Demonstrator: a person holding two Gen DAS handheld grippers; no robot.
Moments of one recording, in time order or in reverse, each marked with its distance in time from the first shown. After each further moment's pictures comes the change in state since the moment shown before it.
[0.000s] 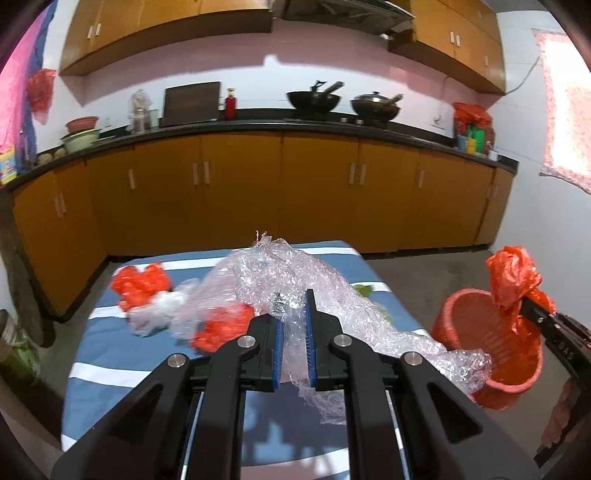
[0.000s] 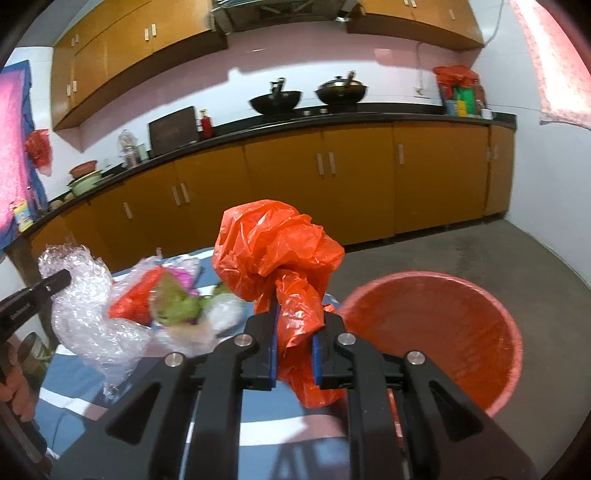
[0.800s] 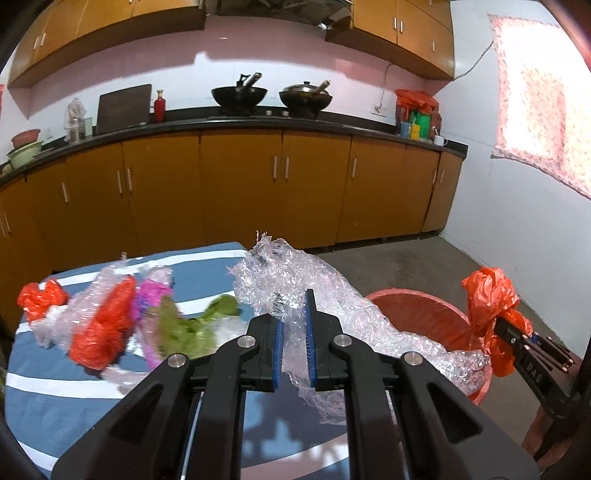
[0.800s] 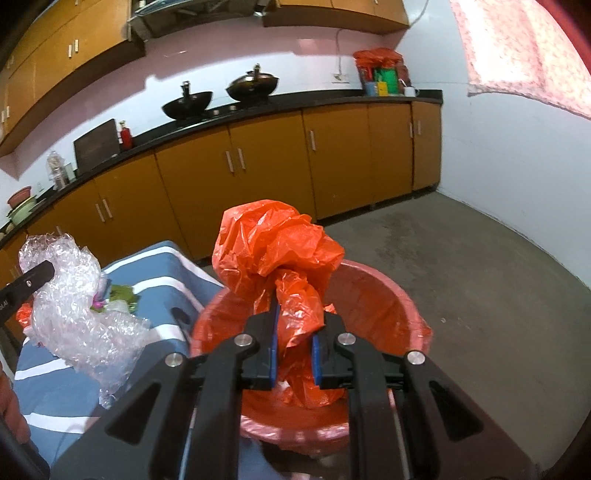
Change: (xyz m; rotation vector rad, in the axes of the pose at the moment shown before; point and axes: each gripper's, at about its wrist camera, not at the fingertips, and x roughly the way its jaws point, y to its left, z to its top) left arm 0.041 -0.136 0.005 0.069 0.019 -0.184; right arm -0.006 -0.122 -0.015 0.139 0.027 -0.242
